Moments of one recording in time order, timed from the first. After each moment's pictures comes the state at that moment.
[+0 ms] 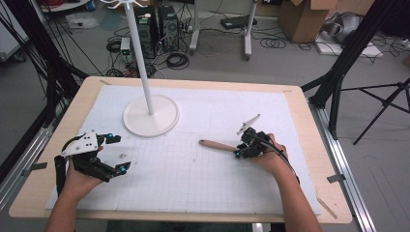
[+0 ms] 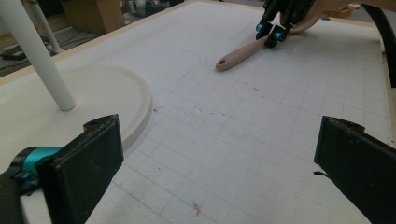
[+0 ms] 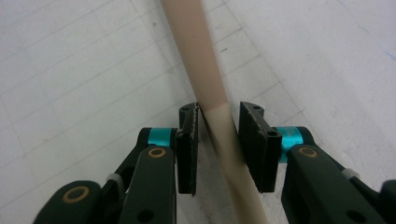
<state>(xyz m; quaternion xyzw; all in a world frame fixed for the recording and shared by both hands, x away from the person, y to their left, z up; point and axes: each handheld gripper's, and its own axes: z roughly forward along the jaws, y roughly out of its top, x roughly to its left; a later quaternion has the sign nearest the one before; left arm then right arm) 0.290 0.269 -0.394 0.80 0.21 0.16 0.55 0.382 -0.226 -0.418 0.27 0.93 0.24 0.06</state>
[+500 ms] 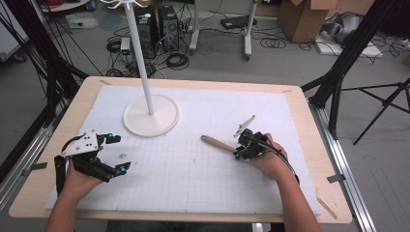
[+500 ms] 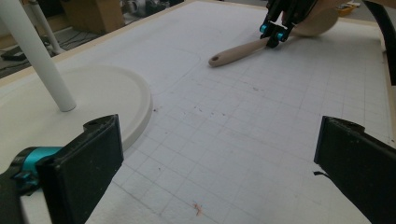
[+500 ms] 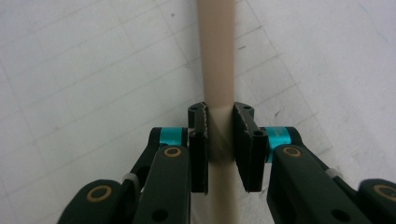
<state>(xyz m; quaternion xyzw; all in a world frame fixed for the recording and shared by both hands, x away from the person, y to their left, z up) 0.289 0.269 -0.393 0.80 0.21 0.16 0.54 0.378 -0.217 -0.414 0.25 0.94 0.21 0.06</state>
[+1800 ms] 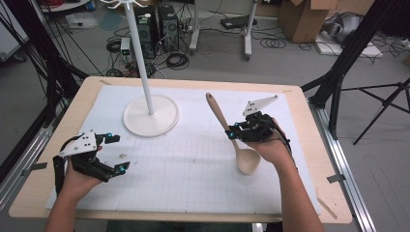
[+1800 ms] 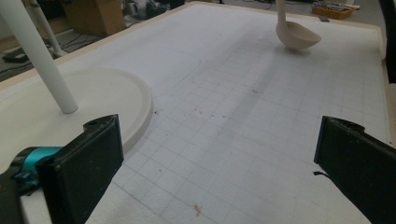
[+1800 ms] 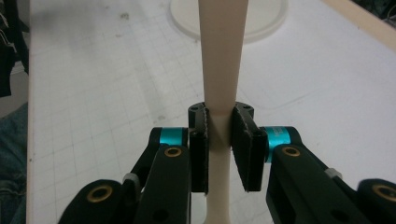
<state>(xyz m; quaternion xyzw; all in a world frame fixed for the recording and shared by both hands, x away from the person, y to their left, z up) 0.288 0.270 -0.391 0.79 0.21 0.16 0.55 0.367 -0.216 -0.326 0.21 0.88 0.42 0.07</state>
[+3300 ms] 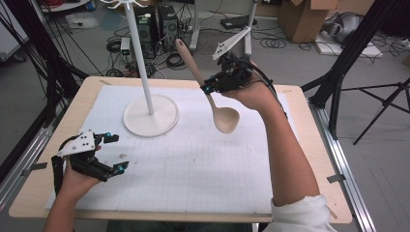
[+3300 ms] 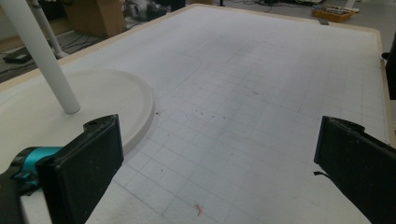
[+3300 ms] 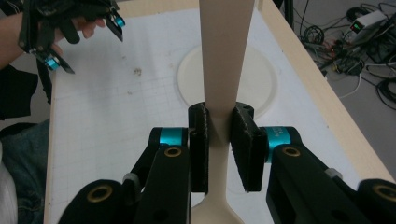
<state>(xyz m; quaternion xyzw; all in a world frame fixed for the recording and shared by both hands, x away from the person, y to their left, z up) 0.288 0.273 -0.390 0.79 0.21 0.16 0.55 0.422 -0.137 -0.193 0.12 0.91 0.39 0.08</state>
